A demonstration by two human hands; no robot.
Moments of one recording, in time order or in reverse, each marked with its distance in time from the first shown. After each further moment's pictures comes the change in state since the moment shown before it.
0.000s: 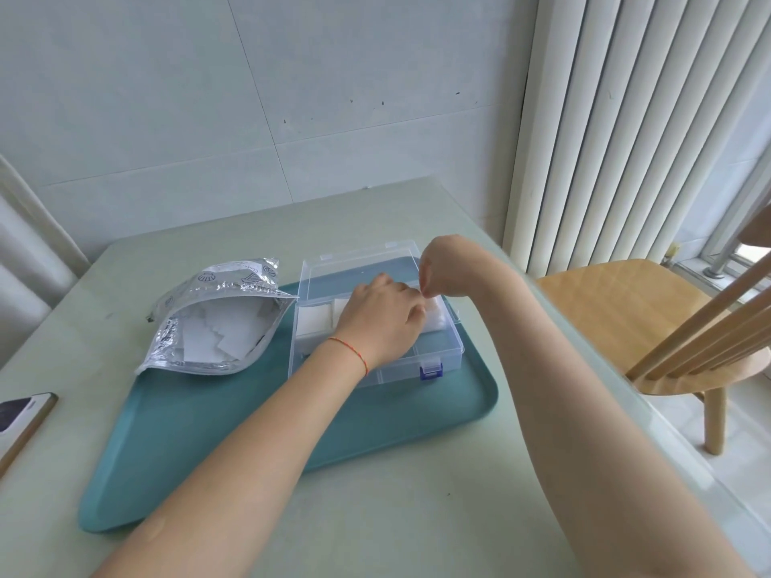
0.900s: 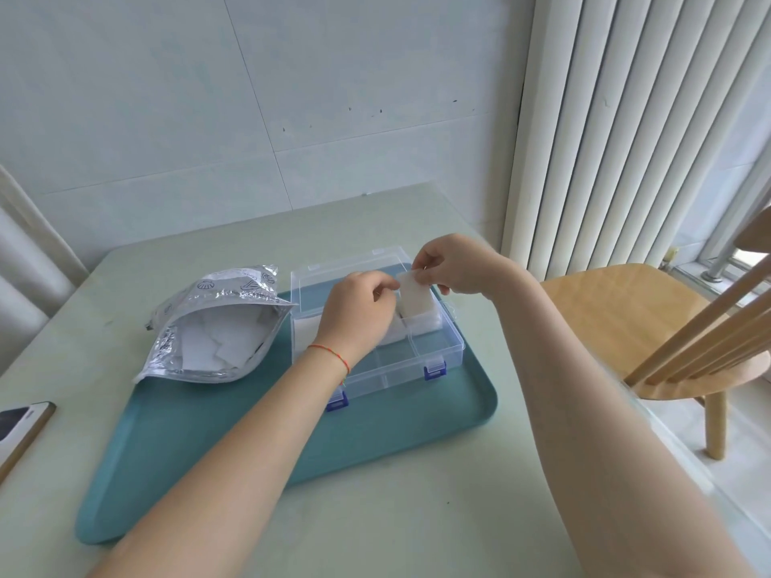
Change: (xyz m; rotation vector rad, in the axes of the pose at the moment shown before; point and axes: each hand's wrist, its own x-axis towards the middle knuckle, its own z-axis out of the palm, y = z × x) left_hand -0.004 -0.009 -0.015 -0.593 0.268 -0.310; right_hand -0.017 0.013 -0.013 0.488 0.013 -0.071
